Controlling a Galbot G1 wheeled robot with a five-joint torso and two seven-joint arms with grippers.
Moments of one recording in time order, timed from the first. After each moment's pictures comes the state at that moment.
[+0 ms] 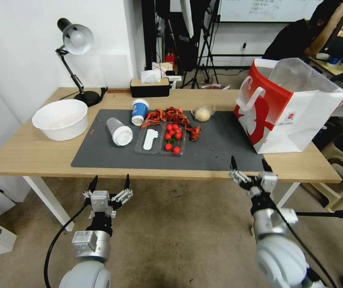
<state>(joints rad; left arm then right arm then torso) 1.69 -1.57 -0.52 -2.16 -0.03 -0.05 -0.02 -1.39 1.10 0.33 2.10 0.44 0.03 0.42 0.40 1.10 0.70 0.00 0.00</state>
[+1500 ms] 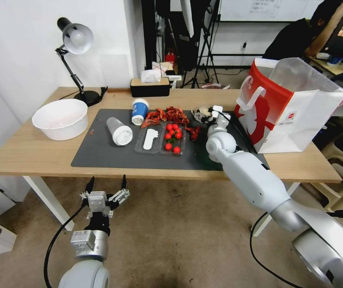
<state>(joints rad) 1.68 -1.58 -0.54 -2.13 -0.04 -0.06 -0.02 -0.34 1.26 -0.21 1.11 0.90 -0.10 0.52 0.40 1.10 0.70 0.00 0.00</state>
